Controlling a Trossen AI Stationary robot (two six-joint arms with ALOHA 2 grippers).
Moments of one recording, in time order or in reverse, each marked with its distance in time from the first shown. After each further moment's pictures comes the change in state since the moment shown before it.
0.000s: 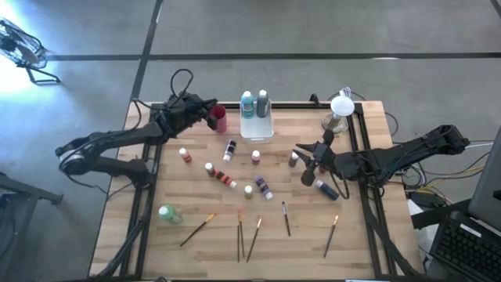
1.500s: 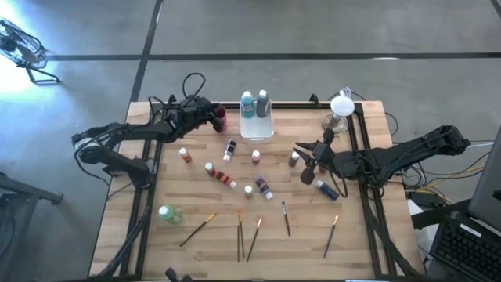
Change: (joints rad) left arm 0.029 0.196 0.009 0.049 0.003 -0.016; right arm -0.018 0.000 -0.005 0.003 0.000 -0.004
